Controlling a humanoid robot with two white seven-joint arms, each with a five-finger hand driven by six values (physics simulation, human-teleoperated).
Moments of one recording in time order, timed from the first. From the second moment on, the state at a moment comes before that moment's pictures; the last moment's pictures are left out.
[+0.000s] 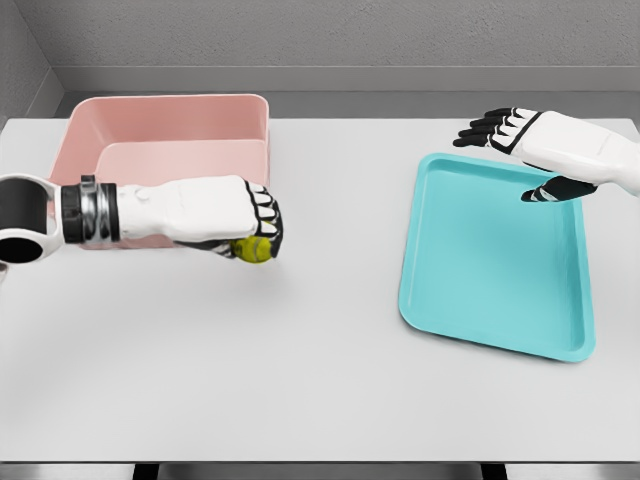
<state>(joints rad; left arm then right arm) -0.81 0.83 -0.91 -1.66 -0.37 -0.61 -0.35 -0.85 -1.08 0.97 -1.48 0.23 -0.61 0.08</state>
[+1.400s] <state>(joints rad) -0.87 0.81 -0.77 -1.33 -0.33 -0.61 -0.34 -0.85 -1.09 0.97 -1.48 0.23 -0.61 0.08</state>
